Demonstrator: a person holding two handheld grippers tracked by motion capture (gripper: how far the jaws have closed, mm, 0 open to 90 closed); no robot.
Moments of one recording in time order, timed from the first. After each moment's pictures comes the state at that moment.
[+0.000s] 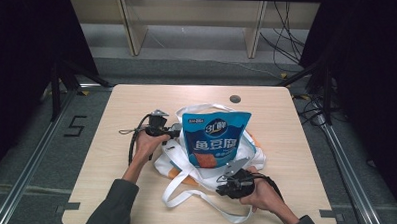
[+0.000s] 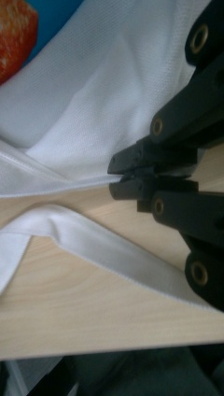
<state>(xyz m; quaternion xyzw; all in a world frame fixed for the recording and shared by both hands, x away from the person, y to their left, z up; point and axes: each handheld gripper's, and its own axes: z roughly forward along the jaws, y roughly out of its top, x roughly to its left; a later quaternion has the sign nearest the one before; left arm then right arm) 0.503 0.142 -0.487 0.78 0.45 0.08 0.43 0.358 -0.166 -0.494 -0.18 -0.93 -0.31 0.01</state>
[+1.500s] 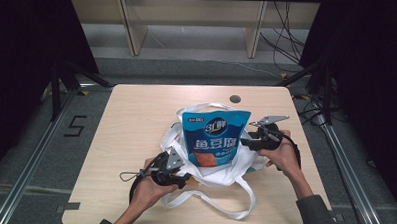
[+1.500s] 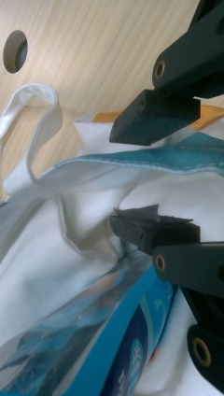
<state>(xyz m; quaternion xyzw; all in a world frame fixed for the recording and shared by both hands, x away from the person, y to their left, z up) 0.356 0.093 -0.474 0.87 0.28 0.20 0.35 0.455 -0.239 -0.444 -0.40 -0.82 -0.38 -0.13</state>
